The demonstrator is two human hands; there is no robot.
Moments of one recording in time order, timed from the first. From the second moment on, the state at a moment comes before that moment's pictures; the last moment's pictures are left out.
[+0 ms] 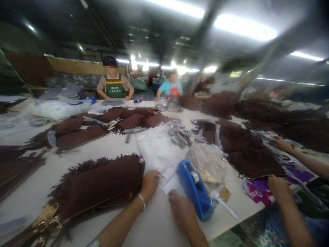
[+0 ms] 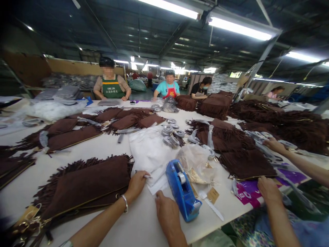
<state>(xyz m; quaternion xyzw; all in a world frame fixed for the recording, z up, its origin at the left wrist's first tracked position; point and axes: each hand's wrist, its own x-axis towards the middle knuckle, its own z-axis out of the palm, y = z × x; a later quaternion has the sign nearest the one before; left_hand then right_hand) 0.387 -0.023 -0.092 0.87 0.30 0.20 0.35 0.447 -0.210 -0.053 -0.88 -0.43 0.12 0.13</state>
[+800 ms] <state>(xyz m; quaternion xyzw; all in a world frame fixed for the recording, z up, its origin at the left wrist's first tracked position) 0.388 -0.016 -0.099 0.84 0.30 0.20 0.40 0.464 -0.209 -0.083 -0.86 -0.49 -0.08 0.08</state>
